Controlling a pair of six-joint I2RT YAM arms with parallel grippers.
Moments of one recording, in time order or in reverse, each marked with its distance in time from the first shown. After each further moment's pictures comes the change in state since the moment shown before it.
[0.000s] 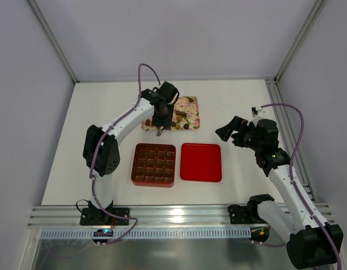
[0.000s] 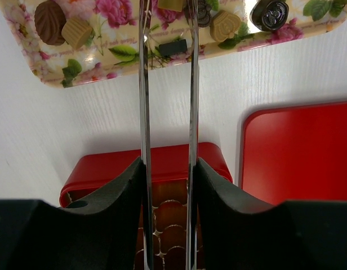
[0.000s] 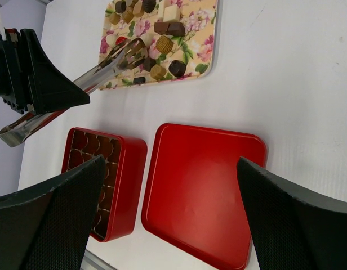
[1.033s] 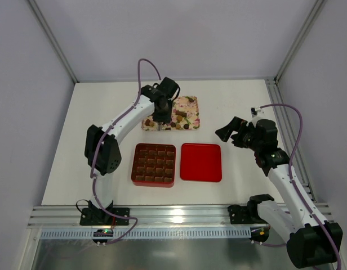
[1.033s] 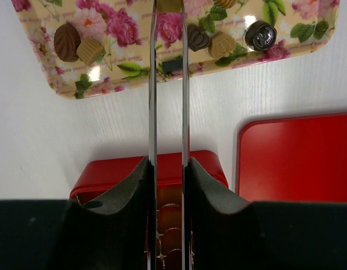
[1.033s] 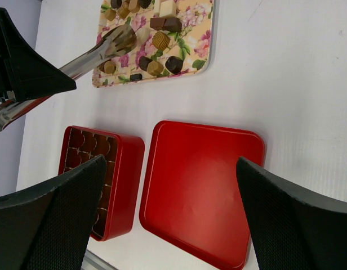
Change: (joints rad) left arm 0.000 0.023 0.078 -0.031 -0.031 0.008; right arm 0.000 0.013 -0.009 0.003 0.000 0.000
